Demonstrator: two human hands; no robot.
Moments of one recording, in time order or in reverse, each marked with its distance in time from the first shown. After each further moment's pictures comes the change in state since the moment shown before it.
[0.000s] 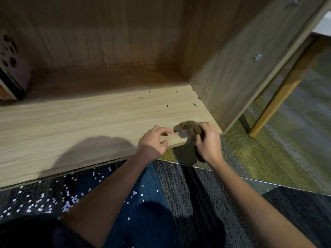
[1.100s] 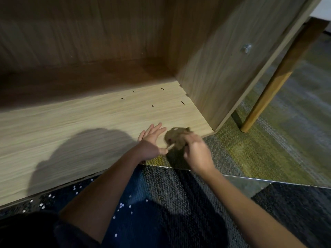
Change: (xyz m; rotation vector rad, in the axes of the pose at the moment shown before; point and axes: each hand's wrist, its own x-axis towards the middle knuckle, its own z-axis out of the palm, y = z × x) left_hand 0.044 0.002 0.020 0.107 -0.356 -0.013; right_hand -0.007 0.024 0.015 -0.120 -0.146 -0.002
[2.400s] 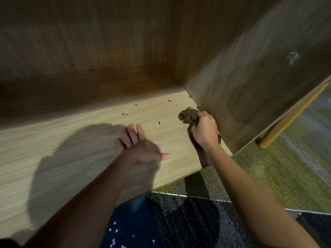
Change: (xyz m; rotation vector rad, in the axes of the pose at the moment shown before) left_hand 0.042 -0.011 -0.060 0.219 -0.200 -0.391; right_hand 0.146 0.005 0.012 -0.022 0.177 0.162
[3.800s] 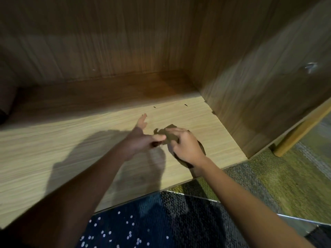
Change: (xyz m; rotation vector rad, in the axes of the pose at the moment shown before) left_hand -0.005 -0.046 -0.023 -0.766 0.283 0.157; right_hand -0.052 -0.073 0.020 0.360 -0.436 -0.227
